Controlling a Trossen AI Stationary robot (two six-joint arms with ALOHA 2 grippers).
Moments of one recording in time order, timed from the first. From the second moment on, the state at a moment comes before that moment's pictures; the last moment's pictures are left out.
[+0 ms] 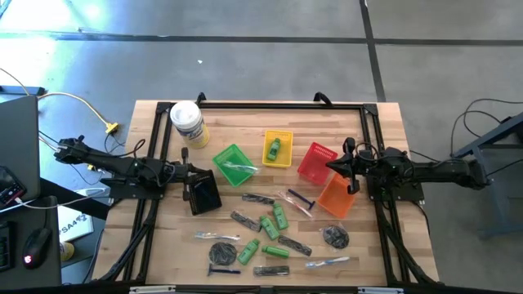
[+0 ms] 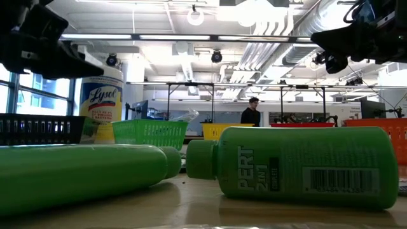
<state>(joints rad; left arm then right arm) -0.26 0.26 0.05 0.09 -0.40 0.16 -0.09 0.29 0.01 0.43 -0.08 0.06</state>
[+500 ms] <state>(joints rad) -0.26 0.26 0.03 0.10 -0.36 0.20 -0.09 0.37 0.01 0.49 -0.08 0.04</state>
